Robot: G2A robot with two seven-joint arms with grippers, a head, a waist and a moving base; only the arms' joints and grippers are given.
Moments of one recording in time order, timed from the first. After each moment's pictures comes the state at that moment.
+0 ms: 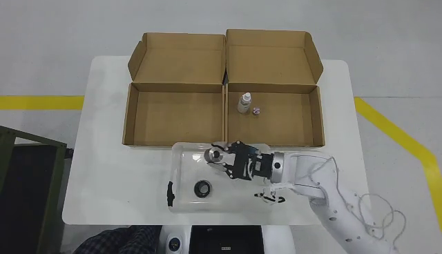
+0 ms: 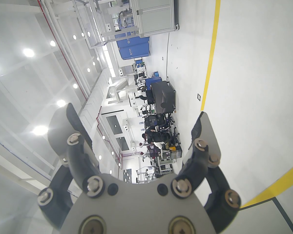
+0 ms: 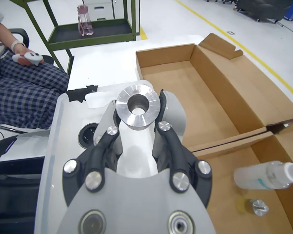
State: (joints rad) left arm -0.01 -0.37 -0.75 -1.25 2.03 -0.40 0.22; right arm -1.28 -1.13 1.08 -1.91 -1.20 -0.78 0.18
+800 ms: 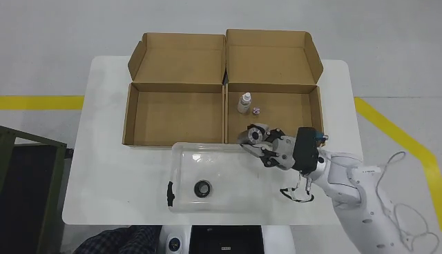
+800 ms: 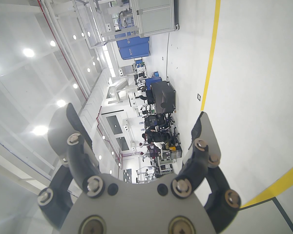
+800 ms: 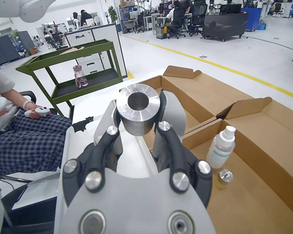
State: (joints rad) left arm -0.01 -0.37 -0.75 -1.25 2.03 -0.40 0.22; right arm -1.41 -1.09 1.31 -1.92 -0.95 -0.83 0.05
